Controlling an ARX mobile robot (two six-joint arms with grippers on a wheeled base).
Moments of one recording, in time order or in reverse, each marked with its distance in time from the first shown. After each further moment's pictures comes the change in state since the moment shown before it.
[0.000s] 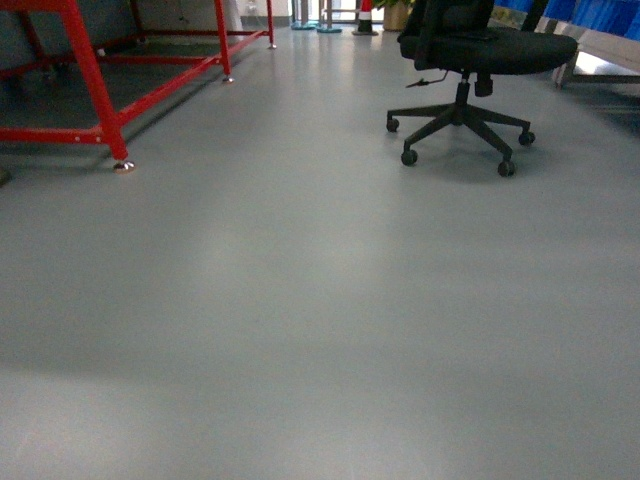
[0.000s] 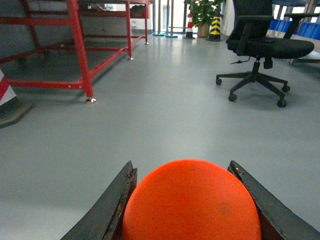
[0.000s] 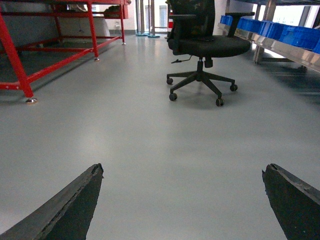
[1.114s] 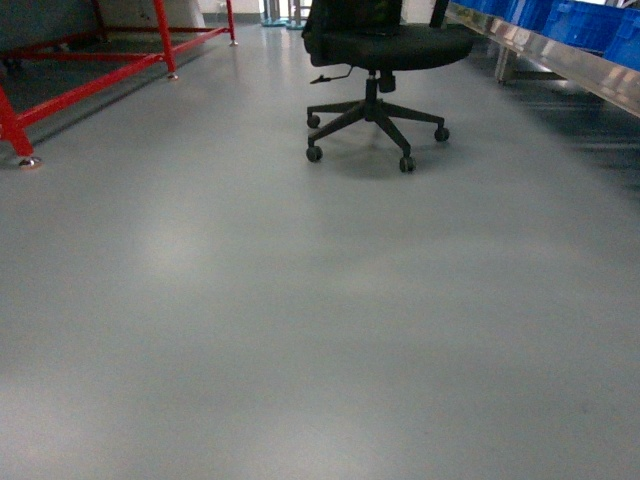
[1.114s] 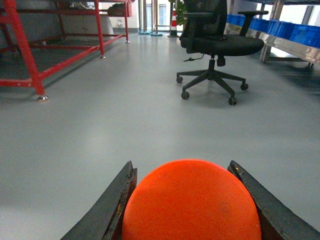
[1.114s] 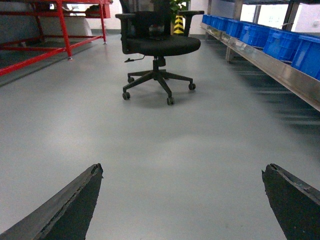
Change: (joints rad) left arm 0.000 0.000 0.000 0.000 0.000 0.000; right arm 0.000 0.000 0.000 0.001 0.000 0.000
